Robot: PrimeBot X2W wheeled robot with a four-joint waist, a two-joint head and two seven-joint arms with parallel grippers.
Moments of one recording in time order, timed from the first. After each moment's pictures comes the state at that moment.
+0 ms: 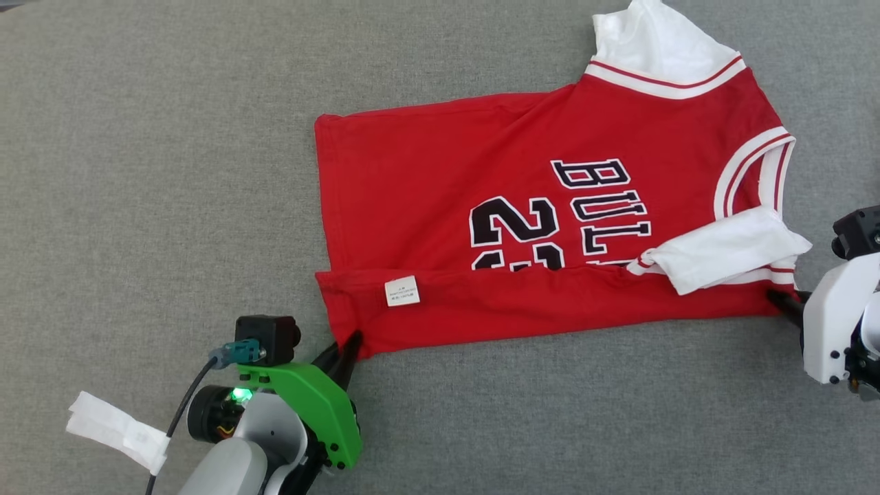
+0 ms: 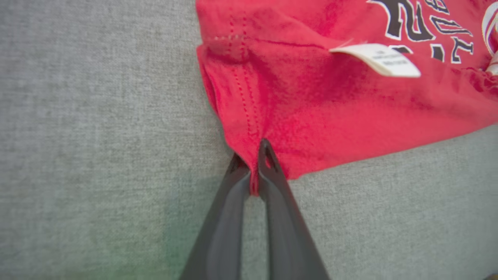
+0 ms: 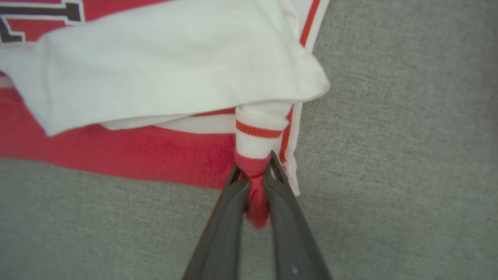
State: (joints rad) left arm -0.21 0.22 -0.48 0.17 -0.63 0.05 0.27; right arm -0.25 -0.60 0.14 0.14 0.63 0.13 0.71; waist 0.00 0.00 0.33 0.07
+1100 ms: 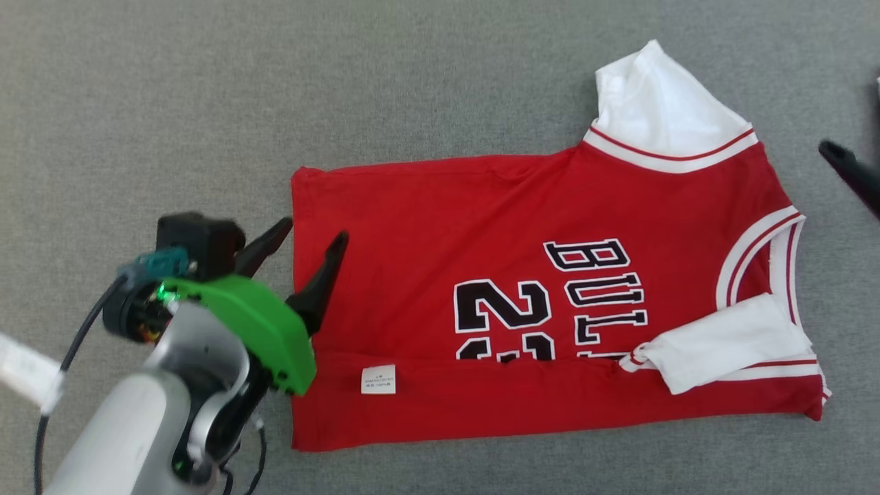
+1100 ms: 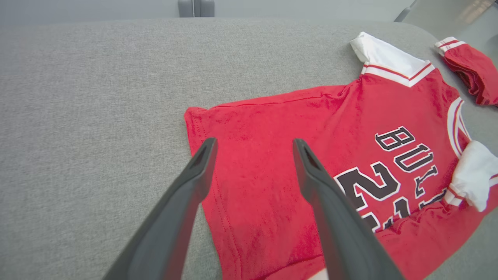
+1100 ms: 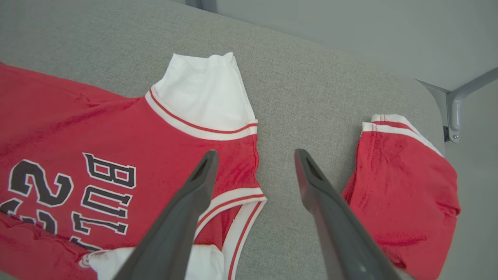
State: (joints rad) left arm -0.30 0.41 -0.41 -0.25 -0.63 0.10 0.47; right arm -0.36 -0.70 -0.05 -0.28 0.65 0.13 0.88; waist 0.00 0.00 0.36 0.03
